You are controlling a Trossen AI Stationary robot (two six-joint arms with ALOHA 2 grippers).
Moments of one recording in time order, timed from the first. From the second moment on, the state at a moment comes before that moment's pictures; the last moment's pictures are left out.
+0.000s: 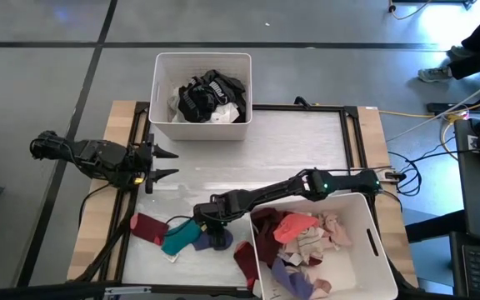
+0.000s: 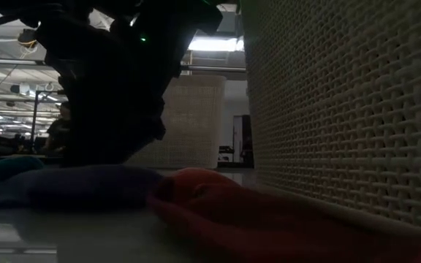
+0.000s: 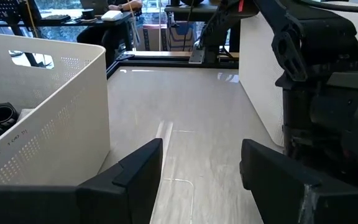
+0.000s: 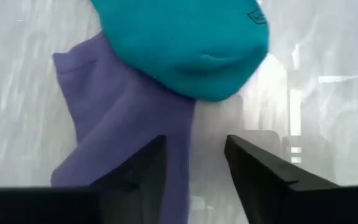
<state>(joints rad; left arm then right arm) -0.28 0.38 0.53 -0.44 -0.43 -0.08 0.25 2.61 2.35 -0.84 -0.11 0.25</state>
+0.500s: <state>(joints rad) -0.28 0.38 0.53 -0.44 -0.43 -0.08 0.25 2.62 2.36 -0.90 0.21 0.15</state>
